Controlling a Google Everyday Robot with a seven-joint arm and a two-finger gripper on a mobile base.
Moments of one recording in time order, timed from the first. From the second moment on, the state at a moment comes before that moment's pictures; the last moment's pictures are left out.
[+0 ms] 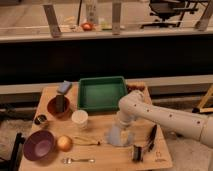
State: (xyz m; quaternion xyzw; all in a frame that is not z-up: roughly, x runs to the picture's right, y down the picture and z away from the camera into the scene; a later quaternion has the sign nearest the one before) arm 0.081 0.229 0.819 -0.35 -0.14 -0.10 0.92
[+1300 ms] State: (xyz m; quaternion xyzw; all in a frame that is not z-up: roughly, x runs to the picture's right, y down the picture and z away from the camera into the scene) arm 0.090 0.250 0.825 -0.36 -0.13 -0.10 0.92
